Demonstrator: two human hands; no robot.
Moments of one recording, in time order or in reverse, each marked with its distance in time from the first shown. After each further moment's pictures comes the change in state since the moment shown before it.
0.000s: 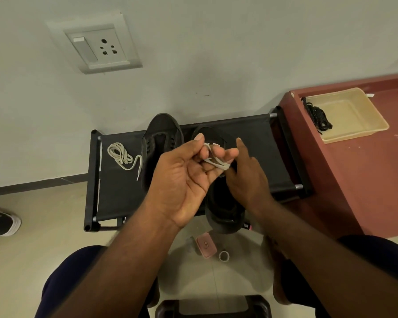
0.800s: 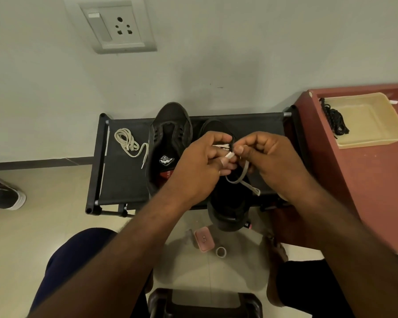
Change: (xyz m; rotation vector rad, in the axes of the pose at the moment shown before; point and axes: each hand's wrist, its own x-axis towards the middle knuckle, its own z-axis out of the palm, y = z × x) left_hand 0.026 -0.023 -0.026 0.902 0.025 0.151; right_hand 0.004 -0.016 -0.064 0.604 -0.243 -0.208
